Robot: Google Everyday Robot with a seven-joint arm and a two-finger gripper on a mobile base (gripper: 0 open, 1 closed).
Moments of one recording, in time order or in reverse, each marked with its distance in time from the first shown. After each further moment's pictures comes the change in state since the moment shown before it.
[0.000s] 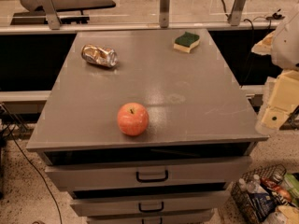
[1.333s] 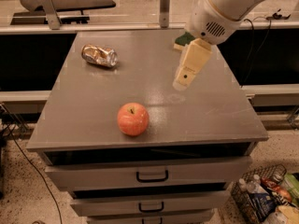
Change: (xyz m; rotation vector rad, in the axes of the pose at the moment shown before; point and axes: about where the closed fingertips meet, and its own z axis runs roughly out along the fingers) arm -0.146 -0.074 0.052 0.008 -0.236 -0.026
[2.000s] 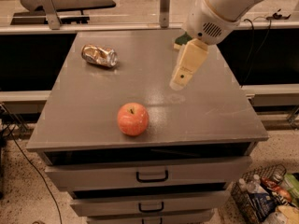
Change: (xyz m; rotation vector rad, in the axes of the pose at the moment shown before) arm -0.006 -0.001 0.004 0.001 -0.016 -0.008
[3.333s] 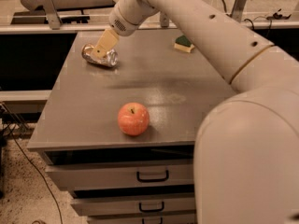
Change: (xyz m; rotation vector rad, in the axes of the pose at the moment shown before) arm -0.170 -0.122 0.177 0.059 -0.262 0.163
